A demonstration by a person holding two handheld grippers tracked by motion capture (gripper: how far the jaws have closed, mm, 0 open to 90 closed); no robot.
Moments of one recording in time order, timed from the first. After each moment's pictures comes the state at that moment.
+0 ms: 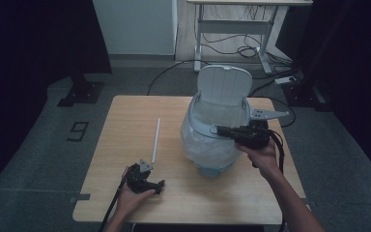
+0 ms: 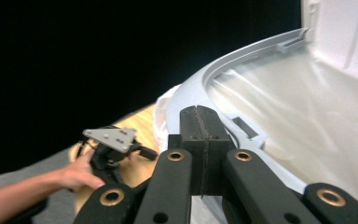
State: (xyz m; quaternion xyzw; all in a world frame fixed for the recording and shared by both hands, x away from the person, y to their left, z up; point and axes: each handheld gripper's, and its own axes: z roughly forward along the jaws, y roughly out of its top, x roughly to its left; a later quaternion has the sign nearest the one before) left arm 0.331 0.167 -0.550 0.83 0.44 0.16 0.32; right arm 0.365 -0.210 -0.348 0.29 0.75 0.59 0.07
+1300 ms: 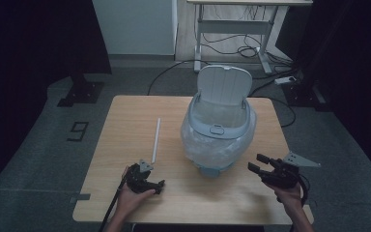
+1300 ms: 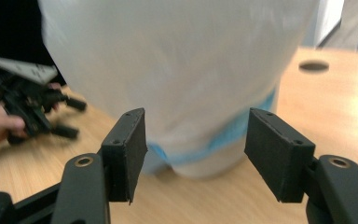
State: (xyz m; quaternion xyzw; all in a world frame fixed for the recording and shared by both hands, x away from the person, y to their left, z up) left arm 0.331 0.167 -0.550 0.83 0.44 0.16 0.32; right arm 0.308 -0.311 -0.474 0.38 0.71 0.57 0.15
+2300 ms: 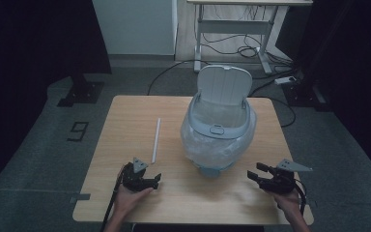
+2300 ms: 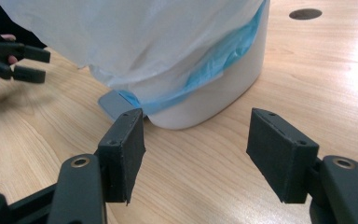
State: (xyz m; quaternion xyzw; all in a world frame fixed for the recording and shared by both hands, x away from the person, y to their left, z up) left arm 0.323 0.176 -0.530 0.79 0.46 0.20 0.35; right arm 0.308 -0.316 -0.511 0.41 0.73 0.52 0.14
